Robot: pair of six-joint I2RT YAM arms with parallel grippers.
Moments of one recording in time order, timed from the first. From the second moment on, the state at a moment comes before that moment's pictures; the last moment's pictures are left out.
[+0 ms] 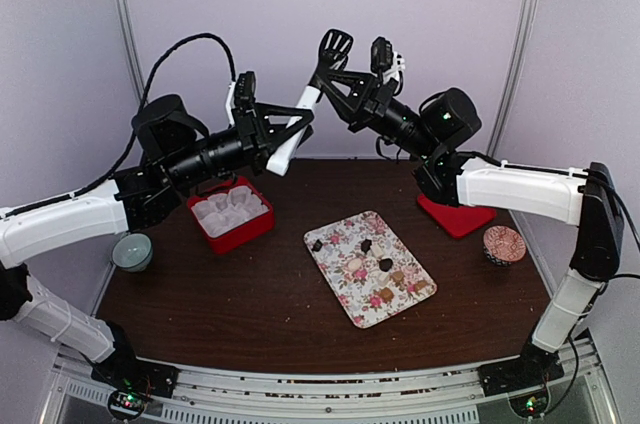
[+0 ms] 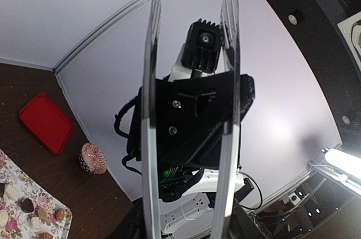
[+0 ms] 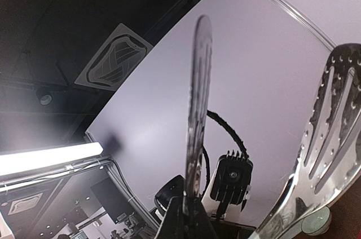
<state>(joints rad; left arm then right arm) -0.87 1.31 1.12 0.41 0.36 -1.07 0.78 1.71 1.36 1.03 -0.53 1.23</state>
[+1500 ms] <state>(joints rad) -0.88 1.11 1.19 -0.42 0.17 -0.46 0.49 1.25 1.15 0.23 -0.47 0.86</state>
